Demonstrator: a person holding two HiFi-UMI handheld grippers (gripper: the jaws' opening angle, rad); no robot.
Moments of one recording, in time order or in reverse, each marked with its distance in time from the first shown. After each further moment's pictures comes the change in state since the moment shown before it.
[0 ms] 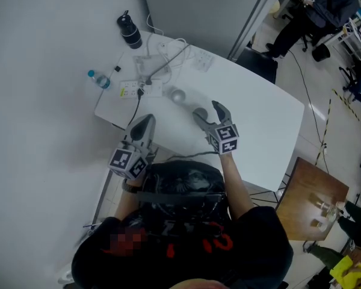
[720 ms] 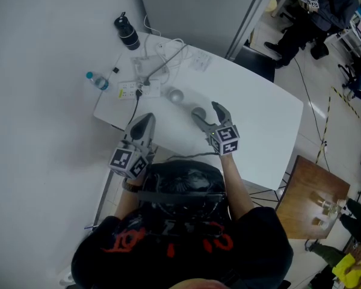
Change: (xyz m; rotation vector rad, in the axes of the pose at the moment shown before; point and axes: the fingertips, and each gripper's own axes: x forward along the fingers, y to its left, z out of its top) left arm 0.007 -0.005 0.002 0.016 -0.010 -0.009; right arm -0.009 -0.003 -0.004 0.015 -0.007 -0.001
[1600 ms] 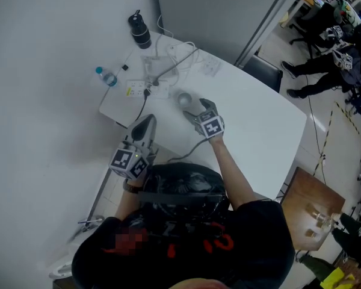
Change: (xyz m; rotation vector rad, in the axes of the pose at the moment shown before) left arm -0.019 0.022 0.005 -0.033 -0.033 0.070; right arm 0.108 0.020 -0.053 -0.127 0.356 0.094
